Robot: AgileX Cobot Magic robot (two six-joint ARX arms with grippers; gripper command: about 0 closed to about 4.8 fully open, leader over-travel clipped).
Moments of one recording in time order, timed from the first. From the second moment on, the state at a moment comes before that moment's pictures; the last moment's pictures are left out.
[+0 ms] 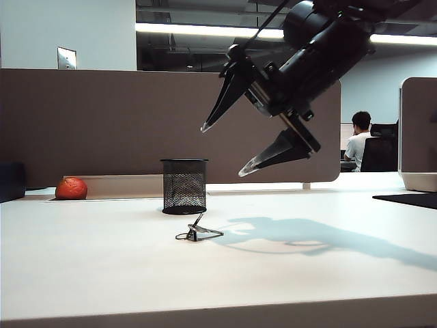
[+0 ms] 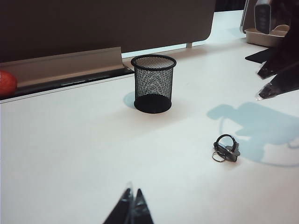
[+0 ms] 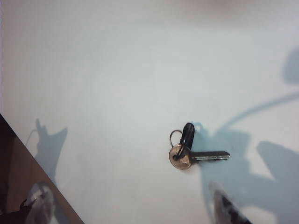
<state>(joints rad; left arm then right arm) -0.01 0.01 0.05 -0.13 0.43 0.07 0.45 1.77 1.32 -0.45 -0.65 0.37</state>
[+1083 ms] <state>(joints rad) -0.01 0.01 0.05 -0.18 0.43 0.07 0.54 1.97 1.34 -0.35 -0.62 0.46</state>
